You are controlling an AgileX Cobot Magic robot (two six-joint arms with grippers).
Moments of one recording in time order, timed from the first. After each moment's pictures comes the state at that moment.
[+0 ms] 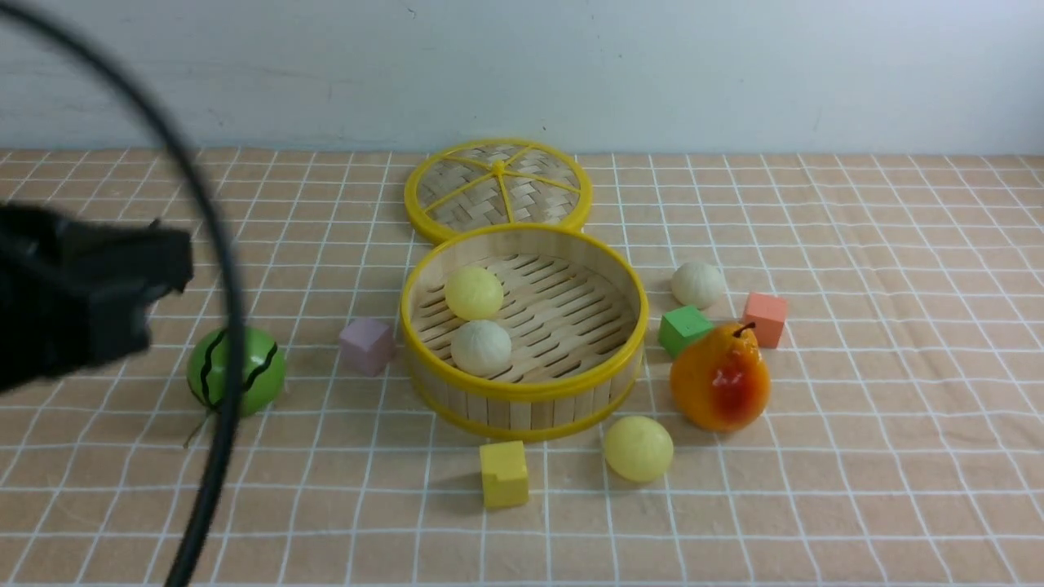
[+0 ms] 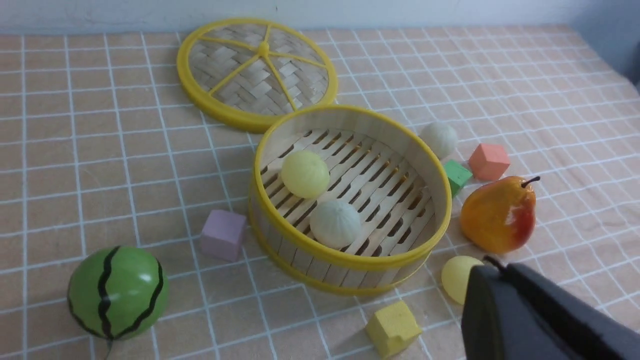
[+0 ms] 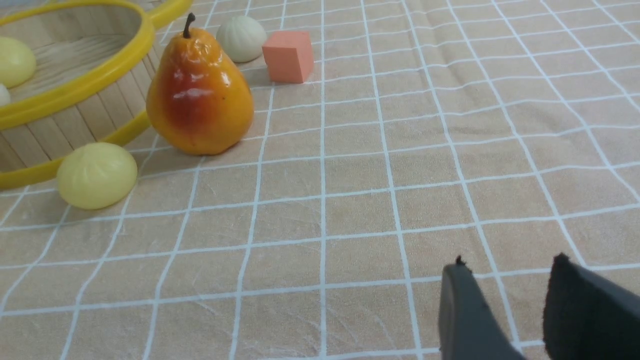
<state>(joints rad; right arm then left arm) 0.01 -0.01 0.02 0.06 0.39 0.08 -0.41 0.72 -0.80 -0.11 0.47 -0.13</state>
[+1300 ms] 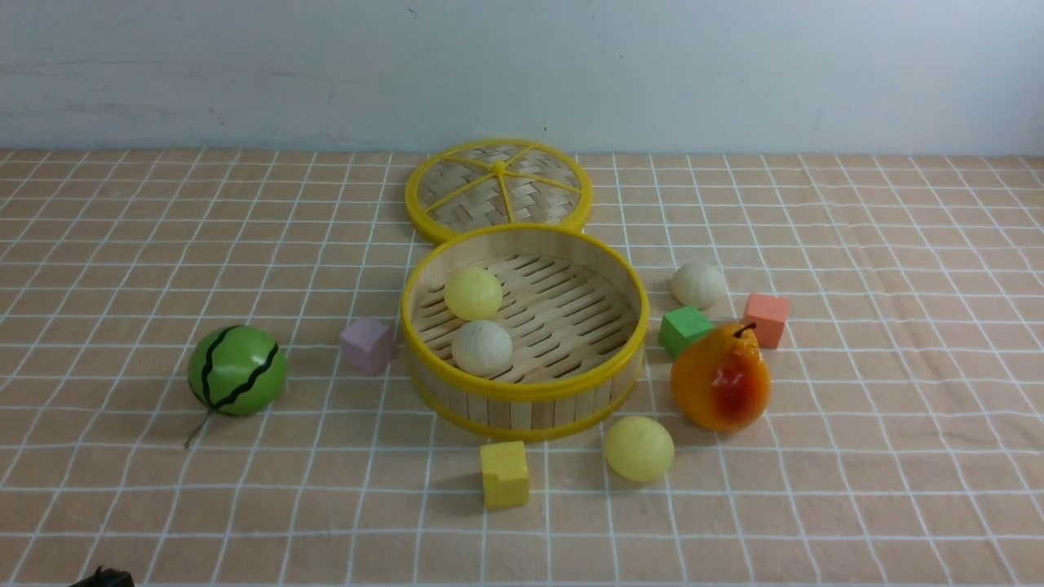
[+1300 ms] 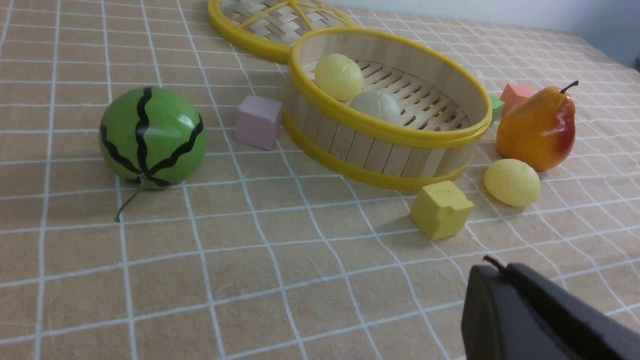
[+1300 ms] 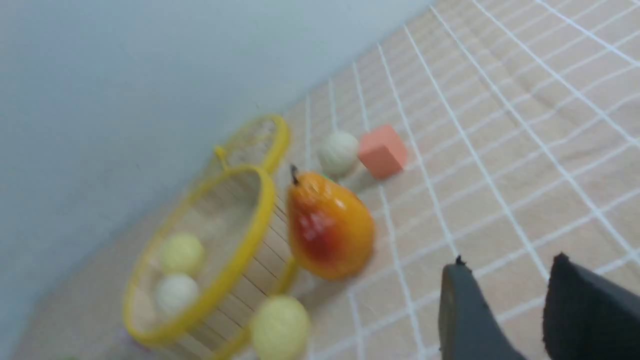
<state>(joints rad) 0.01 -0.01 0.03 0.46 0.17 0.25 -0.41 0.16 -0.15 -0.12 0.28 -0.13</state>
